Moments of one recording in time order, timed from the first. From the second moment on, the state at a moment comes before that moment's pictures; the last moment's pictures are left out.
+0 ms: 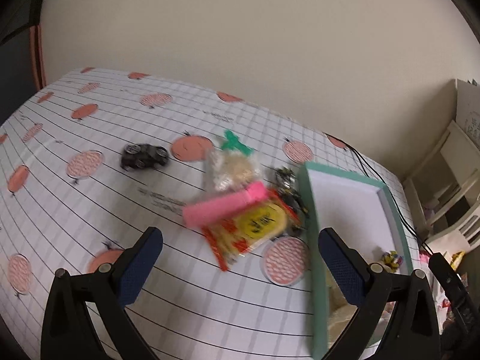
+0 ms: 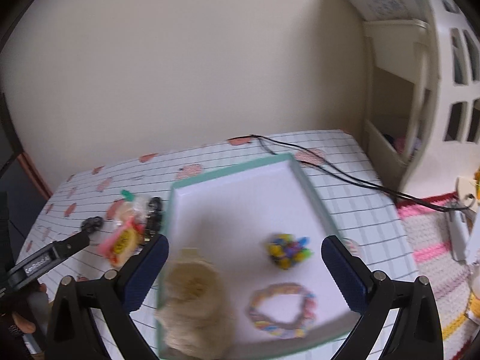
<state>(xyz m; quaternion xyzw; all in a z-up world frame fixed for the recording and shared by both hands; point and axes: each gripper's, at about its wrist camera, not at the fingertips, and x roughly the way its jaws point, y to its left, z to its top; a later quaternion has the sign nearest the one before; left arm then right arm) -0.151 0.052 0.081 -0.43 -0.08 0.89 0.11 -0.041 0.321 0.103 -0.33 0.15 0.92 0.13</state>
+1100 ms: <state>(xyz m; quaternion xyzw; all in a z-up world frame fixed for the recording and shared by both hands) -0.232 -0.057 0.052 -0.51 -0.19 0.84 -0.02 -0.185 0.178 0.047 -0.48 0.21 0.85 0.04</state>
